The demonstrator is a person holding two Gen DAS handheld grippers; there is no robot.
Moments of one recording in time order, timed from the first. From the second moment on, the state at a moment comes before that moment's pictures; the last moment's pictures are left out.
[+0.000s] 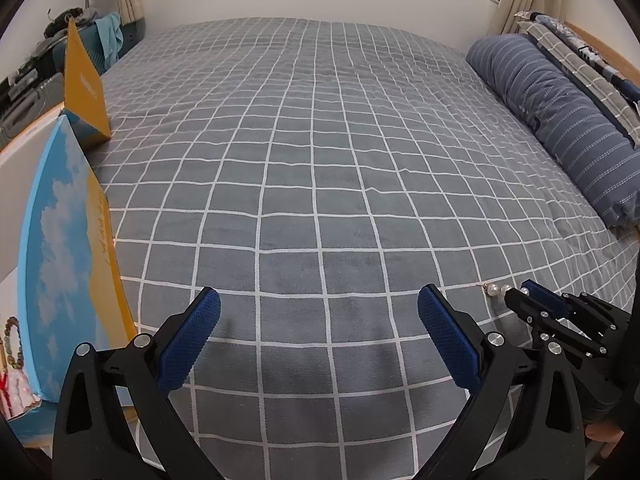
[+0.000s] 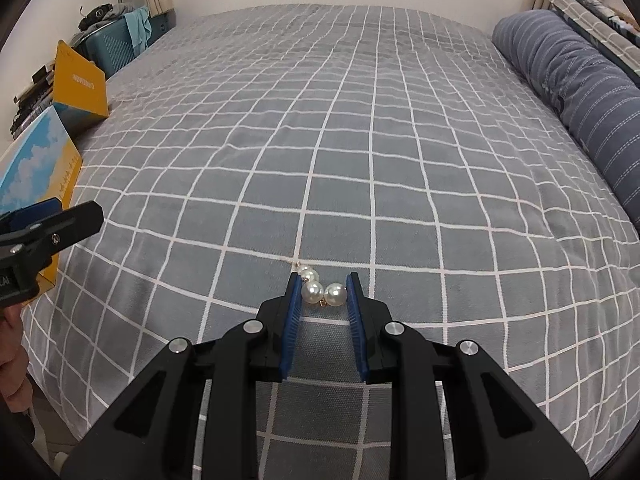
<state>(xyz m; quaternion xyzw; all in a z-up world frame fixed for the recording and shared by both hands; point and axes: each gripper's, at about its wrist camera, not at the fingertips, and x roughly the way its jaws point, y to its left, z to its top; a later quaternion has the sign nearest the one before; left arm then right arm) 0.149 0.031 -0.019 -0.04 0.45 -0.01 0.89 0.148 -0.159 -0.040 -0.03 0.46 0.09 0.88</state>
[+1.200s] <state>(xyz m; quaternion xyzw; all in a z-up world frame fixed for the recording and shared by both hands) 0.137 0.049 0.073 -0.06 0.40 0.01 0.91 0.167 -0.124 0.067 -0.02 0.40 0.12 0.91</state>
